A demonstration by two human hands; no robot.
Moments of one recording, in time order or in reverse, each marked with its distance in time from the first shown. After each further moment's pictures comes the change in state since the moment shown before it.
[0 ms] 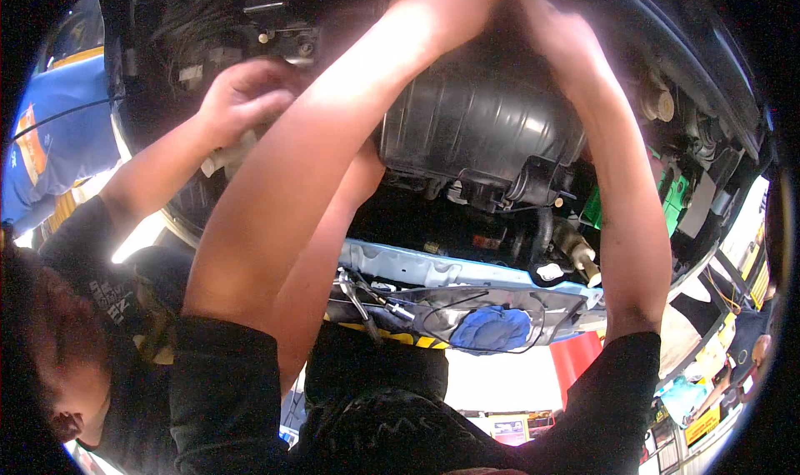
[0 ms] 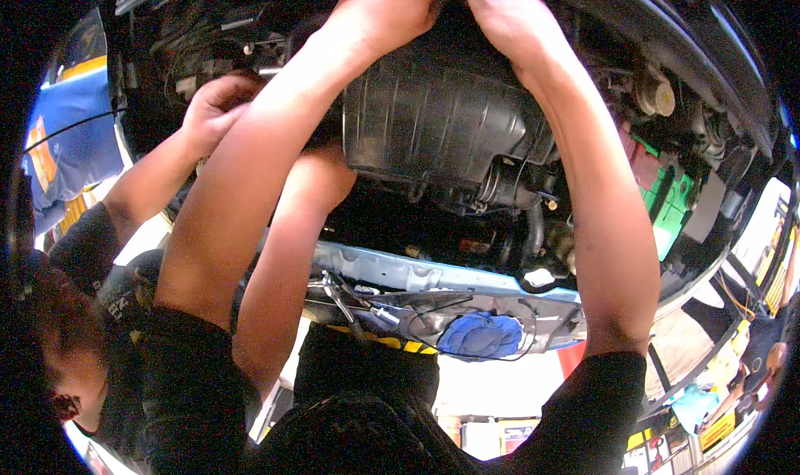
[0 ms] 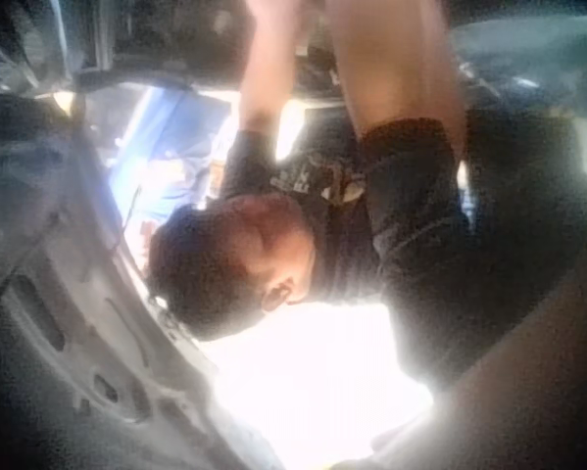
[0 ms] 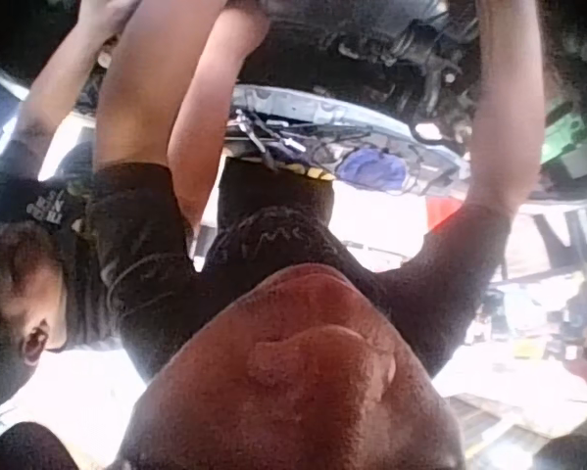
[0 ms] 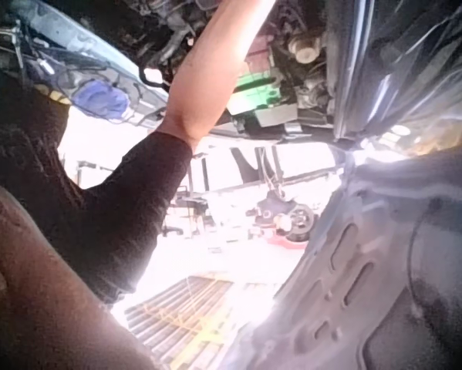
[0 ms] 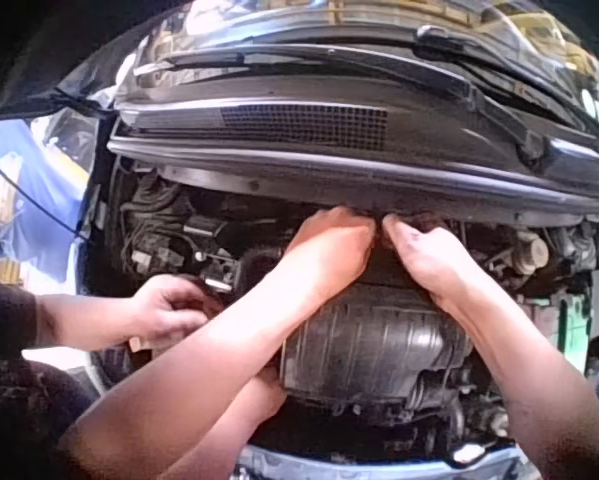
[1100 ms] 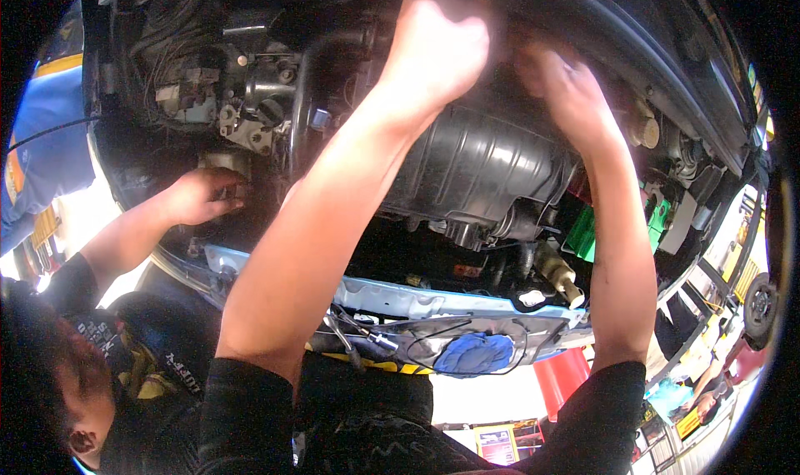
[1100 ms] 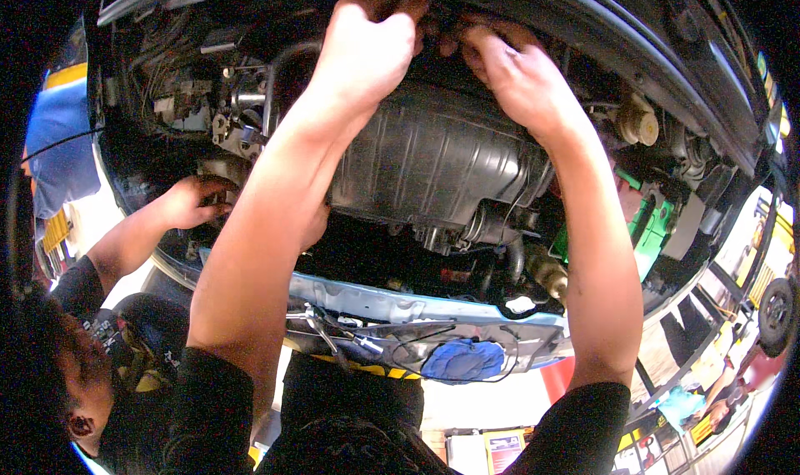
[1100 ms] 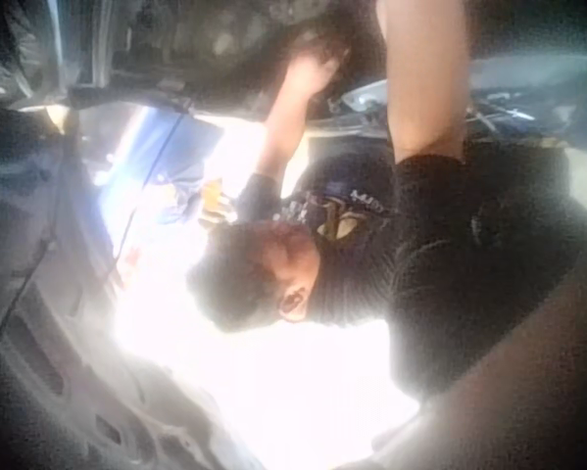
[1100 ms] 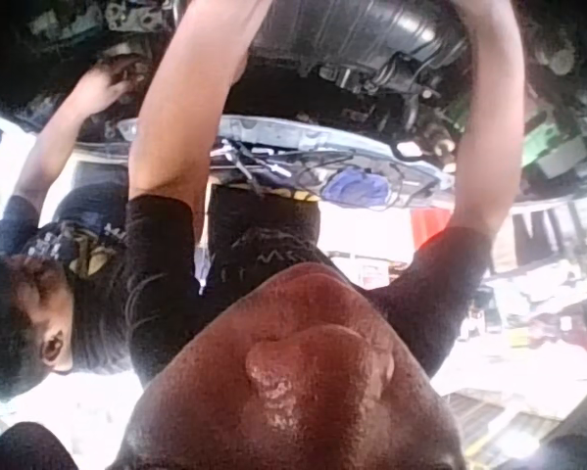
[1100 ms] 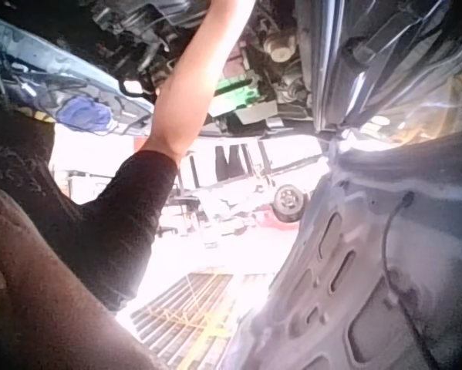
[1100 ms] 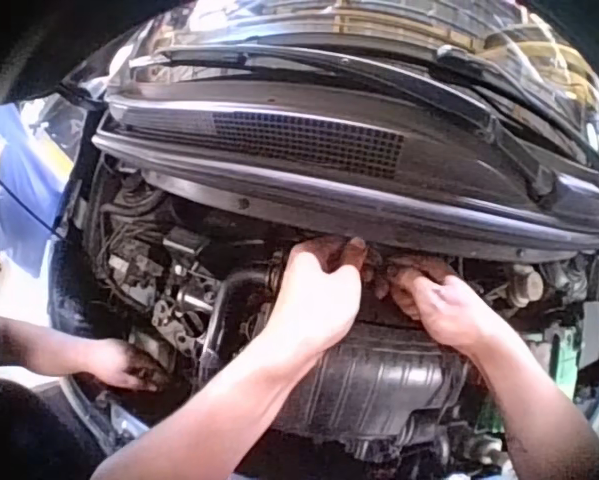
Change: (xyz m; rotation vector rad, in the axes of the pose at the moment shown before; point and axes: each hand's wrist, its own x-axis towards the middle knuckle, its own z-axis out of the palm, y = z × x) left_hand -0.012 0.023 -0.006 -1.130 0.342 -0.462; right_hand 0.027 0.040 -0.037 -0.538 -0.278 -0.866
